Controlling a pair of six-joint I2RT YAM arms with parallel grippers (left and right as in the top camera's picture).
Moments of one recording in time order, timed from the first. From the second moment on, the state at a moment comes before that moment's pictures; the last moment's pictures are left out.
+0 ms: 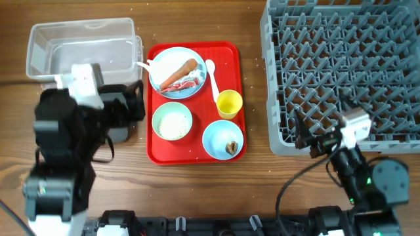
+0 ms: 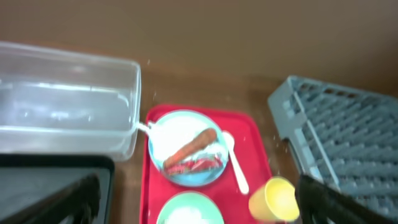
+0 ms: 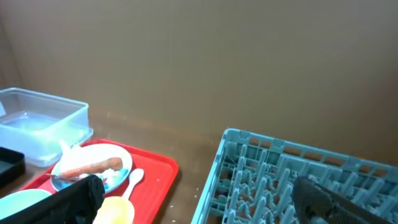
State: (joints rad) left arm -0.04 0.86 1.09 -0.69 0.15 -0.25; right arm 0.09 0.41 0.62 -0.27 -0.22 -0.11
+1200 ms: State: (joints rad) left arm -0.26 1.87 1.82 -1.04 0.14 -0.03; right arm 0.09 0.97 0.92 -0.69 -0.37 -0.01
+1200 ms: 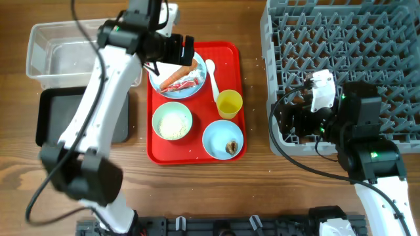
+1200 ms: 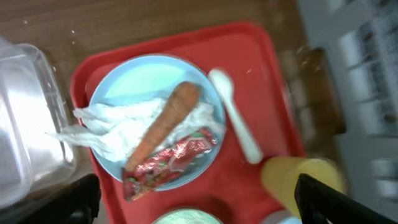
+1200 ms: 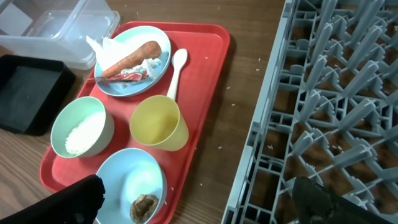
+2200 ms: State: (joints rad) left arm -0.25 2.30 1.83 -0.98 0.04 0.21; right arm 0.09 1.01 0.92 -0.74 -0.37 0.00
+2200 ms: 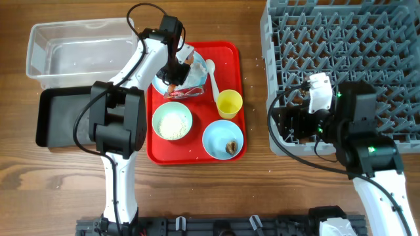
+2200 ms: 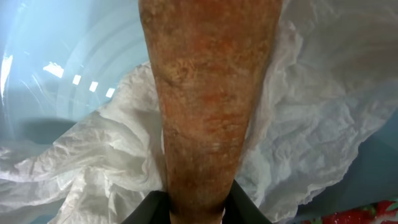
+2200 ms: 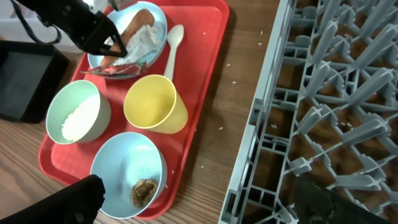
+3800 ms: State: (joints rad) left arm -0.25 2.31 1.82 -0.82 0.04 0.03; right arm 0.09 1.04 0.92 -0.75 -0.37 0.00
